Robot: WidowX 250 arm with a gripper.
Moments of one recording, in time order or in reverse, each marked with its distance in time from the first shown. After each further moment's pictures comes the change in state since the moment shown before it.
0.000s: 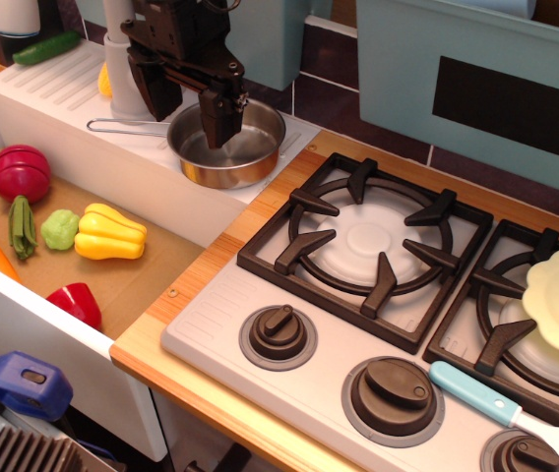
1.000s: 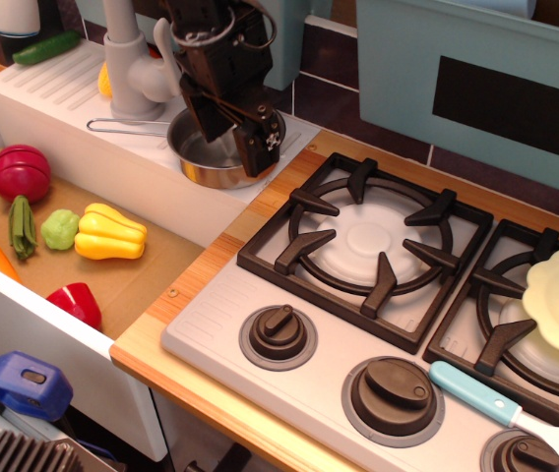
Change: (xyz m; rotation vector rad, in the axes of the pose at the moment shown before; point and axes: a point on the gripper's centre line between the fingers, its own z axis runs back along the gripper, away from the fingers) arm 0.015 -0.021 -0.033 -0.064 -0.121 -0.217
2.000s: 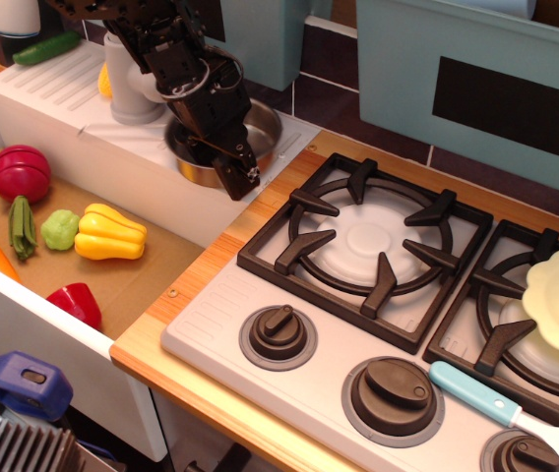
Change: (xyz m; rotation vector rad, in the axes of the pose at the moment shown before) arm -0.007 0.022 -0.045 -0.063 -0.033 -0.005
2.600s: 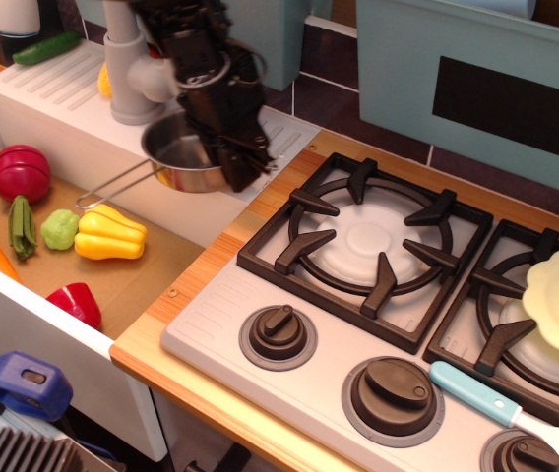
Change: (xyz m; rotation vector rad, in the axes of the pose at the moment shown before) arm 0.012 -0.031 0.011 0.004 0.096 0.091
